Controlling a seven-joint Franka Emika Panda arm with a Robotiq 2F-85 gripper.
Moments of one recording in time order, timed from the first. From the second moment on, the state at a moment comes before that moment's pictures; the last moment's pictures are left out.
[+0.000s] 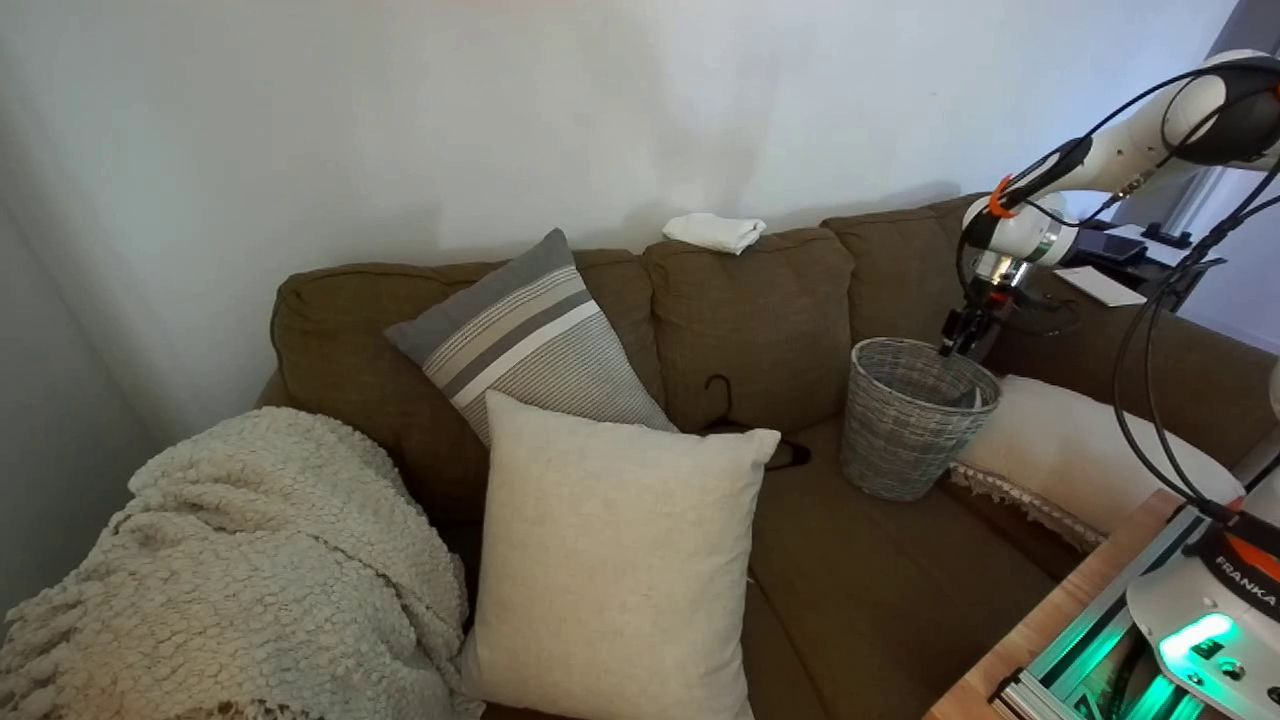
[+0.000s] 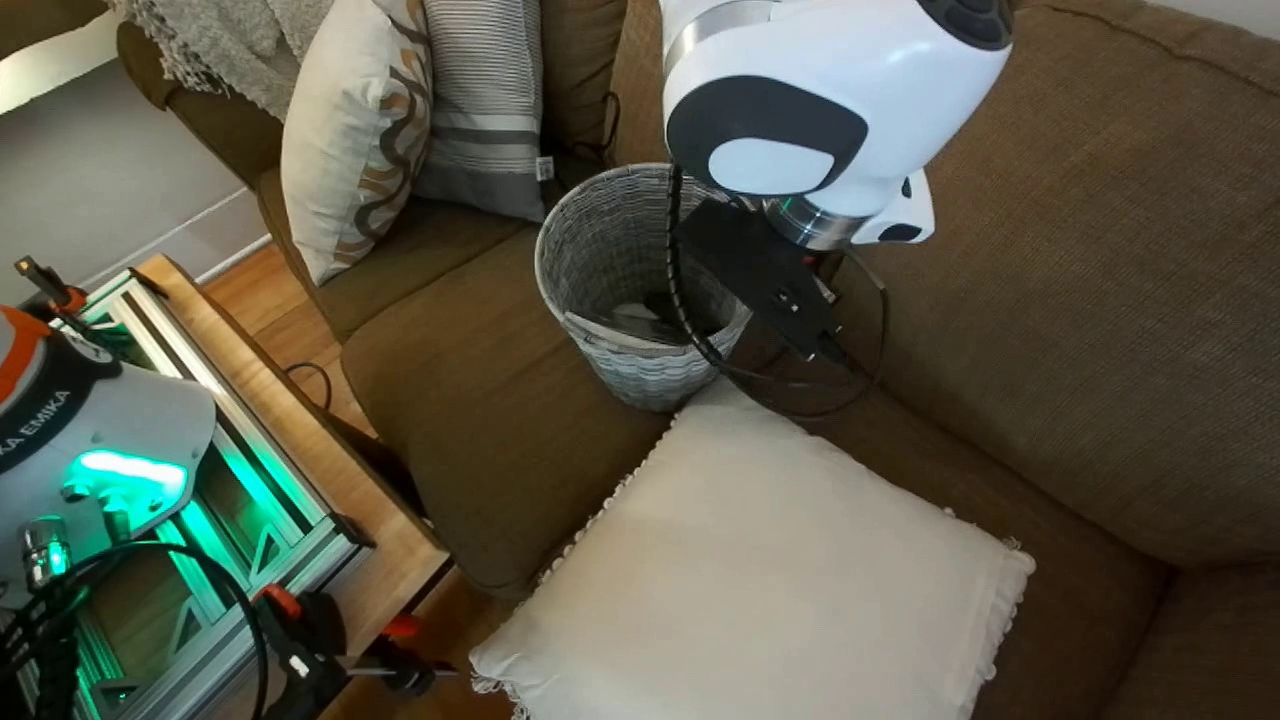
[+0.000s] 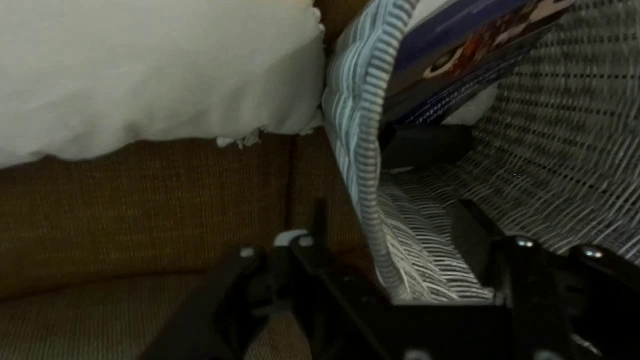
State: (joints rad) arm -0.66 0.82 -0.01 -1.64 0.25 2.25 -0.78
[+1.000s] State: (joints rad) arm -0.60 0.79 -0.03 -1.73 0.12 2.40 -1.08
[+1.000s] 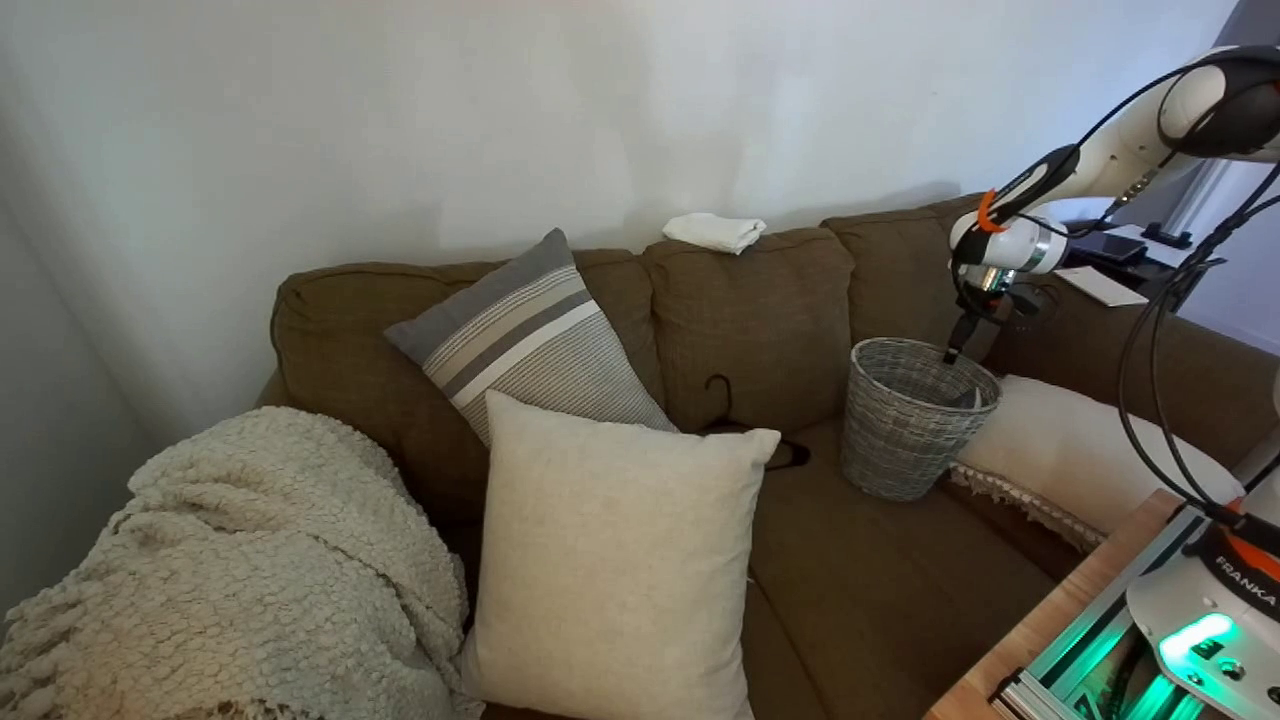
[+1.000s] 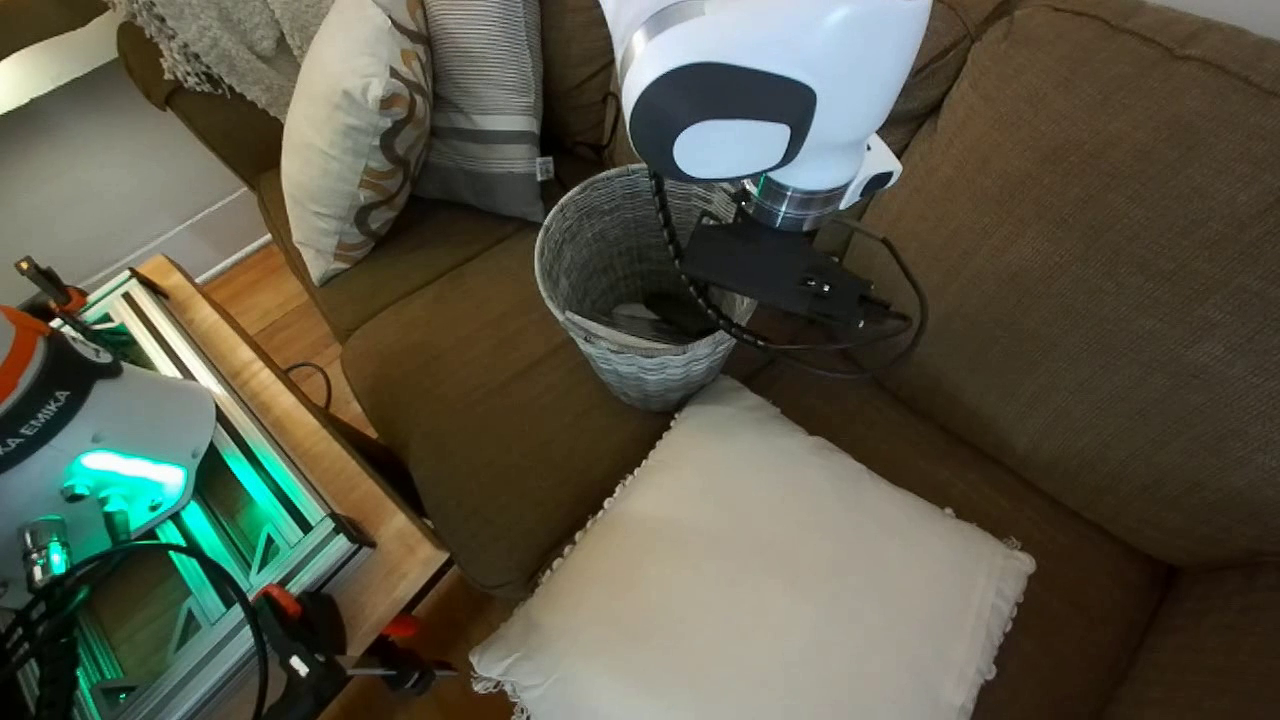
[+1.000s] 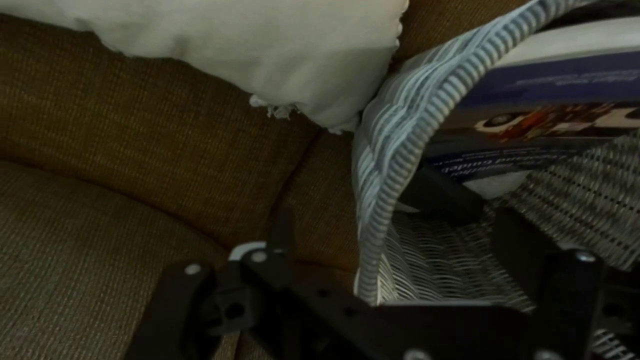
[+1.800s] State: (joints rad) arm -0.59 0.85 0.03 -1.73 0.14 2.58 -1.09
